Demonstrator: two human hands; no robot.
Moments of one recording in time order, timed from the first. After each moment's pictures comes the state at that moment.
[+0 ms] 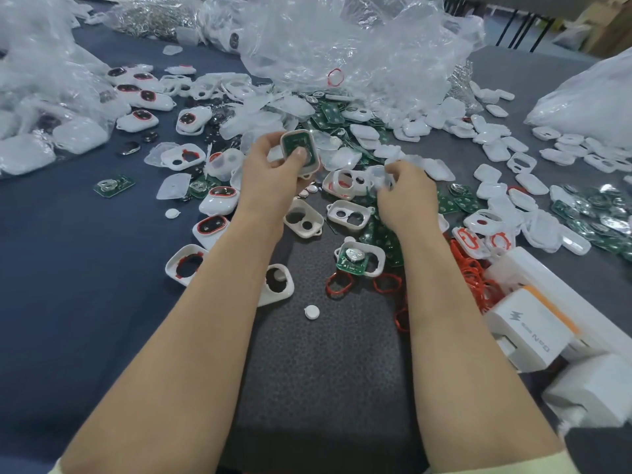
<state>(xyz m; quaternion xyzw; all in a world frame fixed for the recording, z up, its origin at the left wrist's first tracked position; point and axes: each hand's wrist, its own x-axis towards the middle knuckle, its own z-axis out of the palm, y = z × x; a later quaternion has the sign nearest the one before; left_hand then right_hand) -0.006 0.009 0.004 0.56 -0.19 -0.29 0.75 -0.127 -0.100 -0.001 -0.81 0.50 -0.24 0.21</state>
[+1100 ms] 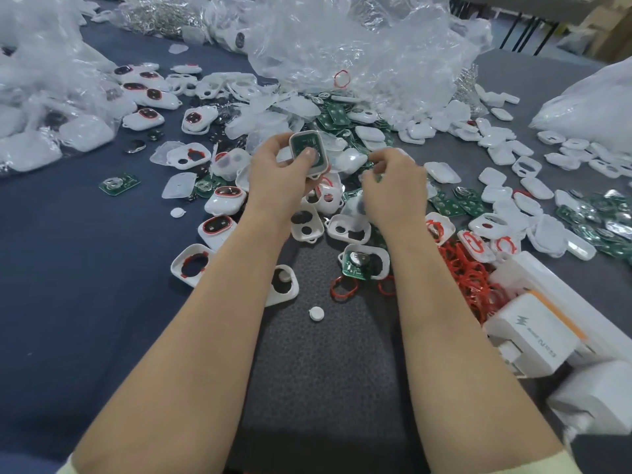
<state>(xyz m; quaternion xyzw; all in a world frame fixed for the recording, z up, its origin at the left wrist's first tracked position) -0.005 0.007 0.005 0.56 -0.18 -0.30 0.75 -0.109 -0.081 0.009 -0.82 0.47 -0.27 0.18</state>
